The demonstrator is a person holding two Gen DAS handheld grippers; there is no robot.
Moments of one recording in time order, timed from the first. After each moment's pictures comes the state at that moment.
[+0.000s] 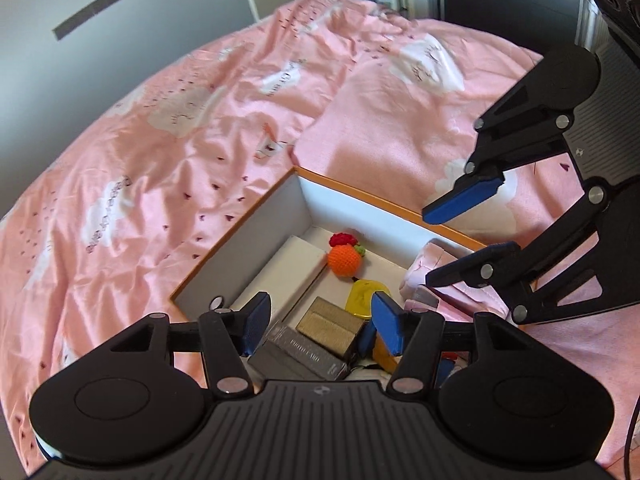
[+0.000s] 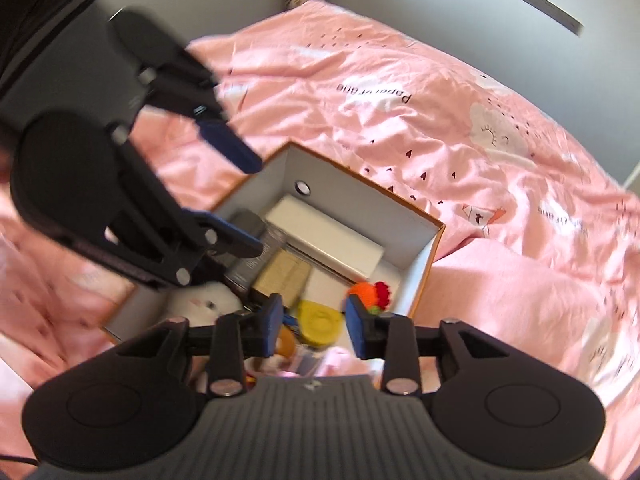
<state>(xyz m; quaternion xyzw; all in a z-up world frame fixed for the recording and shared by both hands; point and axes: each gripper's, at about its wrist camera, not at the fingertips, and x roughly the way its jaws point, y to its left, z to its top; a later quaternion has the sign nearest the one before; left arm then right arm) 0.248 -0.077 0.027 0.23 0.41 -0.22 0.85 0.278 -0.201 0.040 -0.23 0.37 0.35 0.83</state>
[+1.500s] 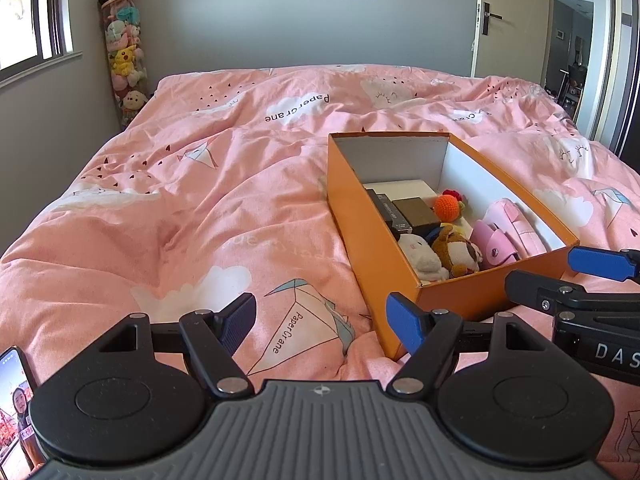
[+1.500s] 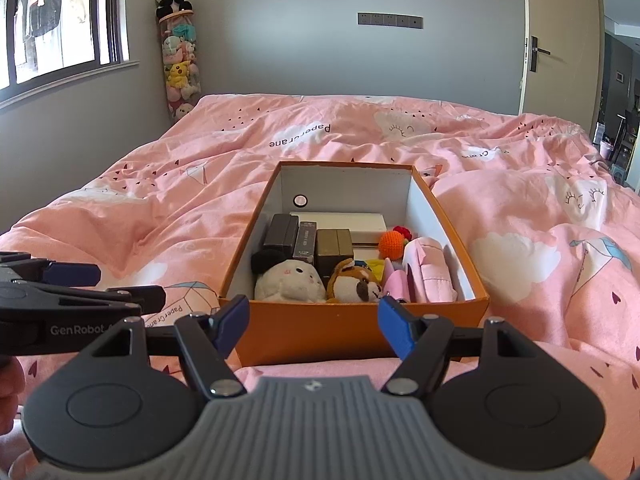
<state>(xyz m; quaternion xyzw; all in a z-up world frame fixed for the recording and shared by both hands) 0.061 -0.001 -0.030 0.00 0.35 0.05 0.94 0.099 -0.192 -0.031 -0.04 0.28 0.20 0.94</state>
